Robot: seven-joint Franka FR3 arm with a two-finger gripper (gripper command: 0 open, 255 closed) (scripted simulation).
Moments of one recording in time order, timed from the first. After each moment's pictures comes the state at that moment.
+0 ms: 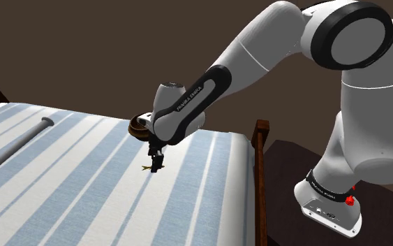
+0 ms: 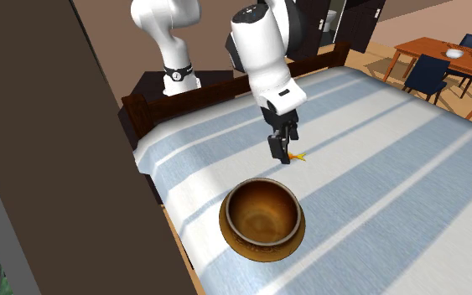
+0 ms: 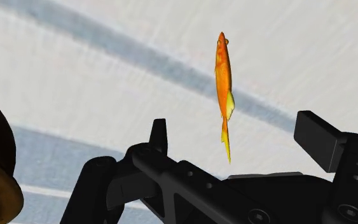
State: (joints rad) arm 0.40 0.41 0.20 -2.07 0.44 2.73 -0.90
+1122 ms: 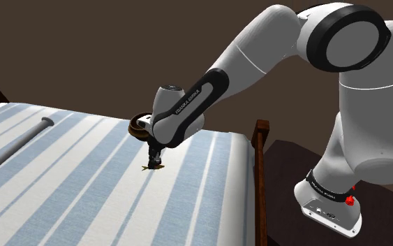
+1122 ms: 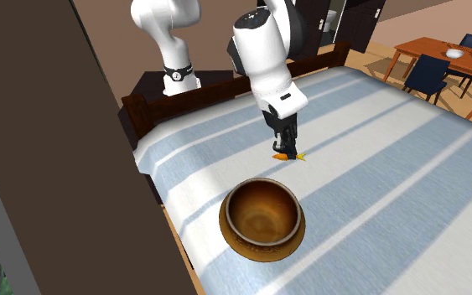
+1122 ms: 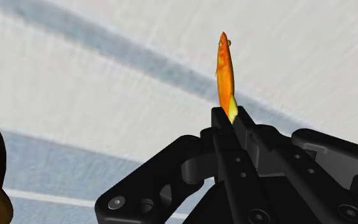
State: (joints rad) arm 0.40 0.43 0.20 -2.06 0.44 2.74 -0.90
